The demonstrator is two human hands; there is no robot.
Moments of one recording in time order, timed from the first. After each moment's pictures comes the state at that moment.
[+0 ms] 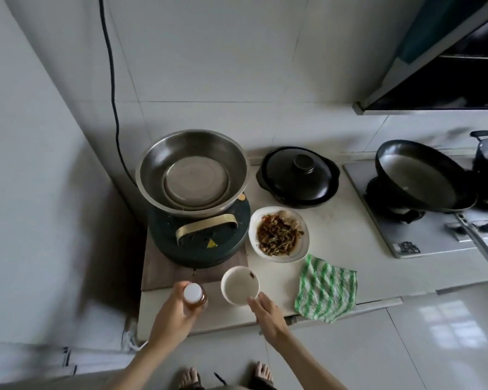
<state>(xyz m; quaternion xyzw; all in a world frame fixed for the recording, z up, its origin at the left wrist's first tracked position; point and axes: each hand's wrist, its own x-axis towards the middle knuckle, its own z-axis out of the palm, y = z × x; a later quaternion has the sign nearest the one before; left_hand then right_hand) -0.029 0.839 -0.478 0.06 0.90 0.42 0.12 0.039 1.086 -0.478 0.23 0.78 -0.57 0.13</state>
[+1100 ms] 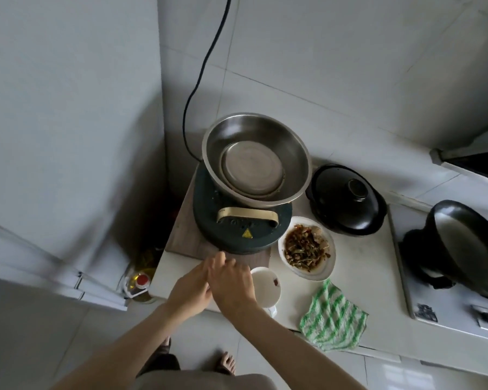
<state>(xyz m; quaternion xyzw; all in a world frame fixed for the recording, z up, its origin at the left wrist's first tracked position) -0.028 0.843 -0.497 0.19 0.95 0.26 -0.02 -0.039 0.960 -0.383 -0.19 0.97 0.09 0.14</state>
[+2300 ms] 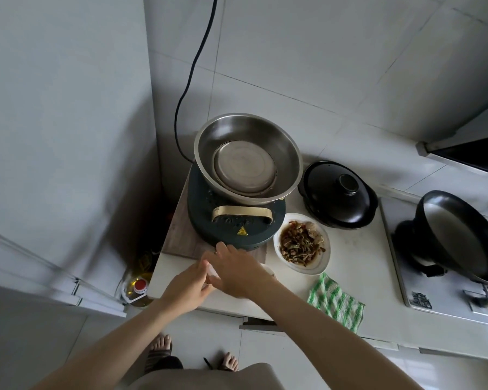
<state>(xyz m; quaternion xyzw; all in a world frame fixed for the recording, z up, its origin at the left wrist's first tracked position) -0.038 0.831 -0.489 0.18 0.93 0.32 0.07 -0.068 0.992 -0.375 -0.33 0.94 0.01 0.13</state>
